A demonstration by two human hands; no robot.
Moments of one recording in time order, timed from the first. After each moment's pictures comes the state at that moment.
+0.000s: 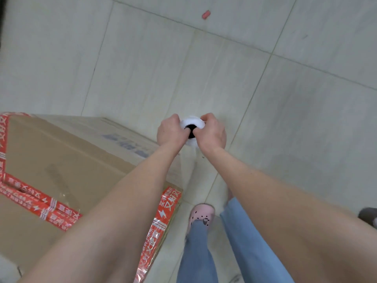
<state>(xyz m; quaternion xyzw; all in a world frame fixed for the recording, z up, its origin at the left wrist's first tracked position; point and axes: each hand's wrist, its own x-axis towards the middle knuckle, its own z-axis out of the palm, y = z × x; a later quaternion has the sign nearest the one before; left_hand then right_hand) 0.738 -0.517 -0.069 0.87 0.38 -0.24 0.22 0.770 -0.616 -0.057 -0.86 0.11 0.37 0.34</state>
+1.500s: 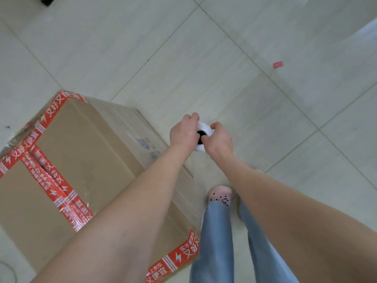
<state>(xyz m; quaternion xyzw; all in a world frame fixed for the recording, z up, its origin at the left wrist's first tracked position) 0.779 -0.361 -0.059 0.86 0.40 -0.23 0.22 0.835 -0.445 -0.057 -0.85 -0.06 0.47 0.22</state>
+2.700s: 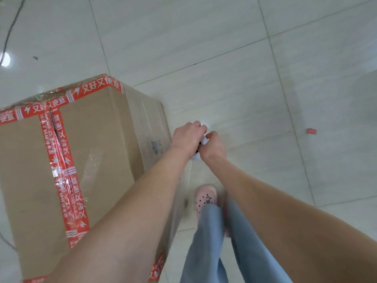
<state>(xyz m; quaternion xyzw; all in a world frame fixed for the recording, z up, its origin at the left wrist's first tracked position) 0.784 -0.272 -0.060 0.84 0.44 -0.25 0.20 0.858 -0.331 -0.072 -0.79 -0.23 0.55 0.12</state>
